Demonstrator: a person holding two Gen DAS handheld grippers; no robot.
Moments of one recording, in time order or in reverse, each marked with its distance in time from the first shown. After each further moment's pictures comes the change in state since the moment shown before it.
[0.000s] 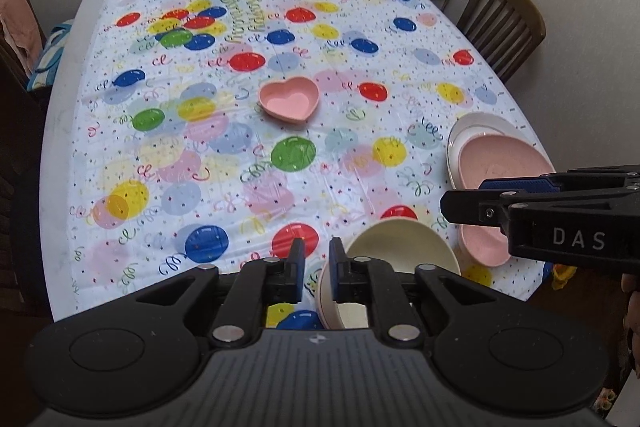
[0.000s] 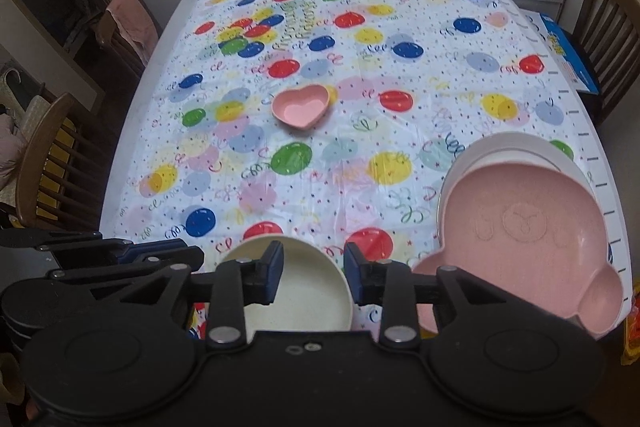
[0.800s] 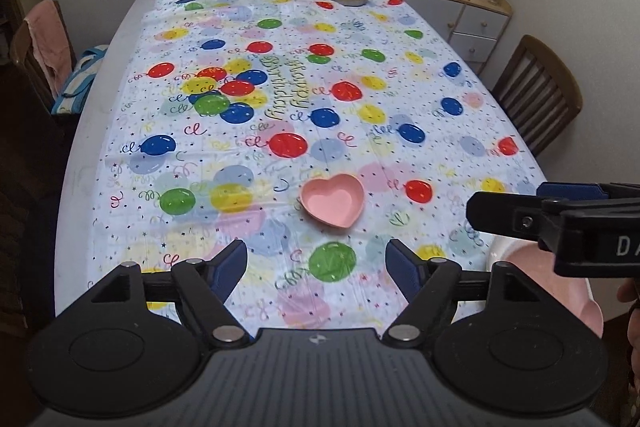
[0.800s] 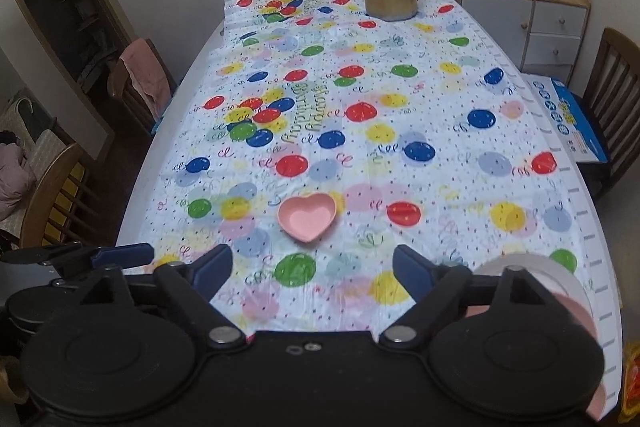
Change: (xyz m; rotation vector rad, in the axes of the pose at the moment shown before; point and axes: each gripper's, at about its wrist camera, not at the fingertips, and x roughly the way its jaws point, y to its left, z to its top) left arm 0.024 0.029 0.074 -0.103 -0.129 0.070; right arm 0.010 -0.007 0.078 -0.047 -0.159 0.028
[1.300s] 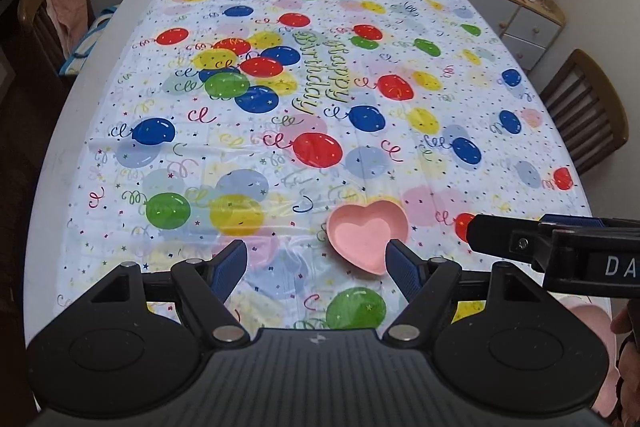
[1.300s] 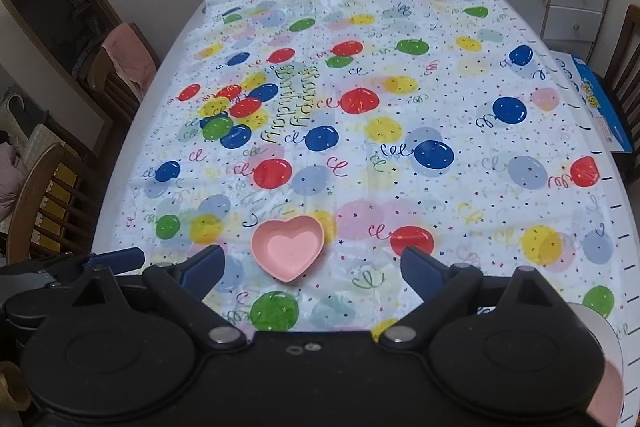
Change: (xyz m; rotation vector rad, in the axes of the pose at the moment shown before) left arm 0.085 0.016 0.033 -0.119 0.071 0.058; right arm 0.094 -0.027 0.039 0.040 0.122 0.019
